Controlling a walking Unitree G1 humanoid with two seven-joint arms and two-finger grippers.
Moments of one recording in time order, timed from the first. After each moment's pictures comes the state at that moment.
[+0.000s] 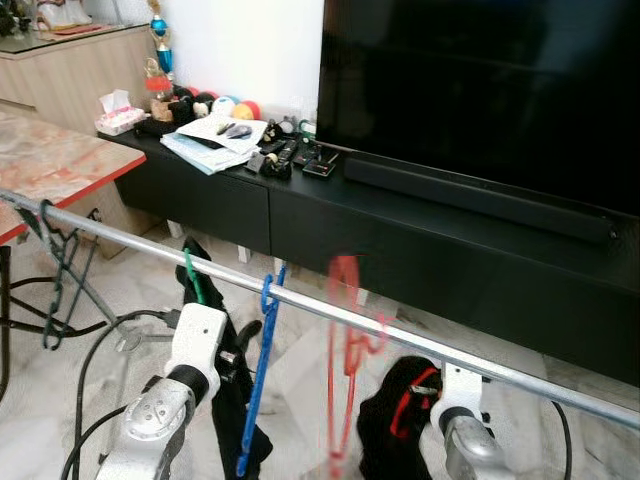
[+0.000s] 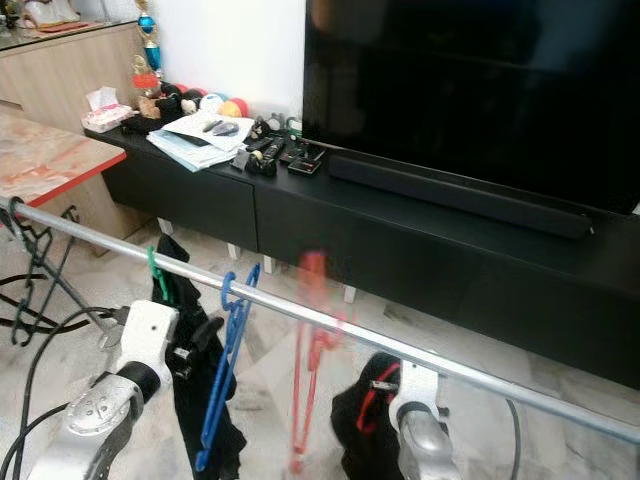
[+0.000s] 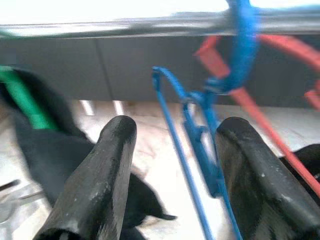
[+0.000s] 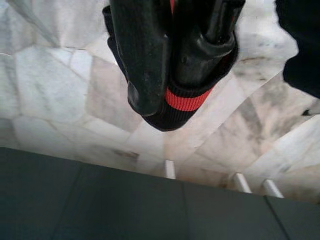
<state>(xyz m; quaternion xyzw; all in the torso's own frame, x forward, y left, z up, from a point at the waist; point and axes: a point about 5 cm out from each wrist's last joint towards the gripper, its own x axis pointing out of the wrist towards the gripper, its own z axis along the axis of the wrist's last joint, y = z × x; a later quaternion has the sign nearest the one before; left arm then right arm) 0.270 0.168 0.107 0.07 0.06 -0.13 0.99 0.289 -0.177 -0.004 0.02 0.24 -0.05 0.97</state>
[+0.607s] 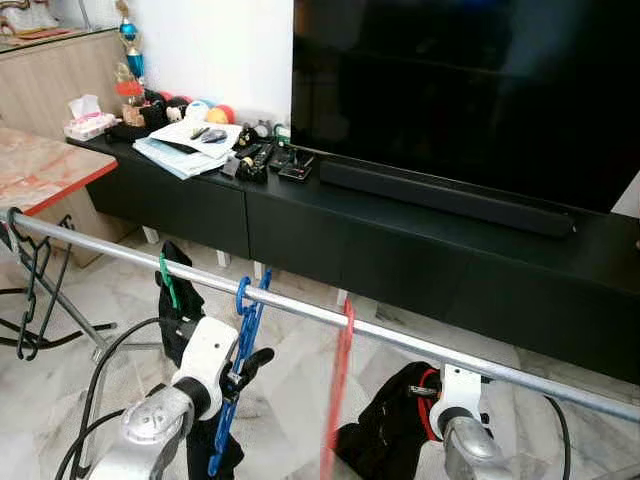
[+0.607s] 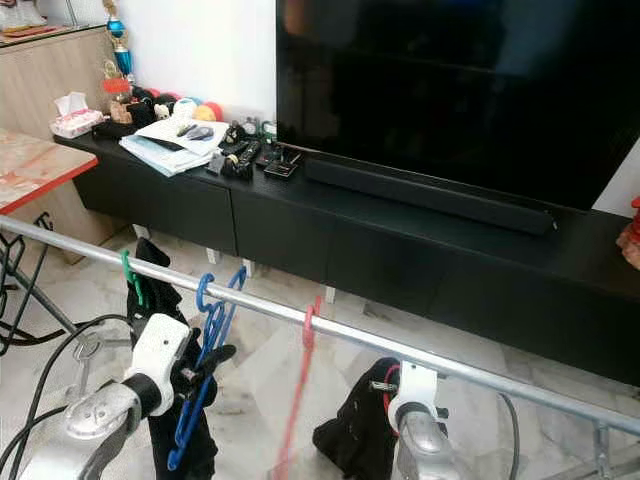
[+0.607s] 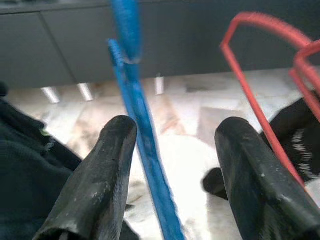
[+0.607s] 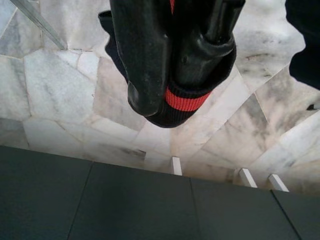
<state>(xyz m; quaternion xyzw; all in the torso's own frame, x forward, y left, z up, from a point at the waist) 0.278 0.166 0.097 0.10 0.13 -0.18 0.97 0.289 -0.173 -0.005 0.02 0.24 -0.04 0.97</state>
